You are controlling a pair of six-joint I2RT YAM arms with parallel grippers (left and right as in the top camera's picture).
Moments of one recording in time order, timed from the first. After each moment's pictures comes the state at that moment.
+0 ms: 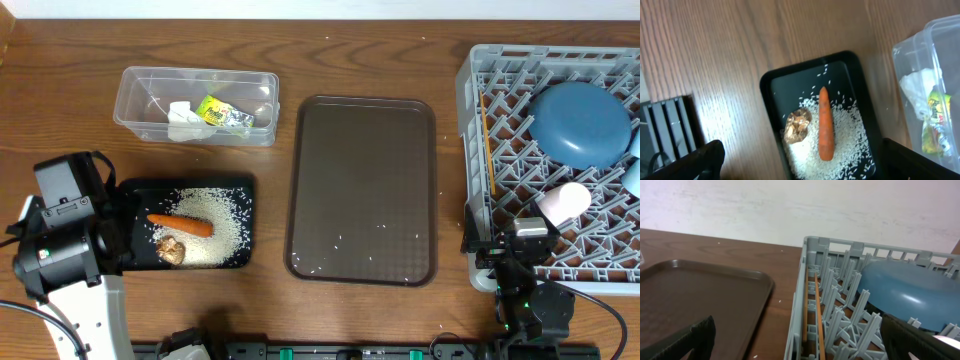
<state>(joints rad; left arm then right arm) 0.35 1.03 1.17 -1.28 -0.29 -0.93 -0.02 0.01 0.01 -0.07 -0.07 -0.08</state>
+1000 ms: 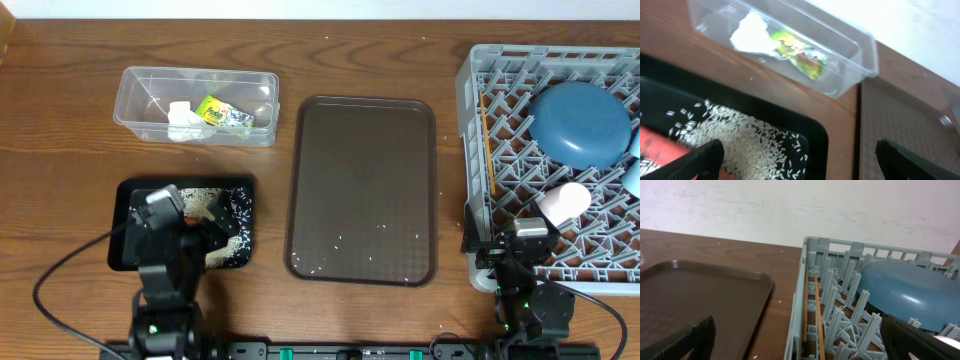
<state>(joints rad) 0.06 0.49 0.24 -0.18 0.08 -0.43 -0.02 0.01 0.01 -0.07 -0.07 -0.08</state>
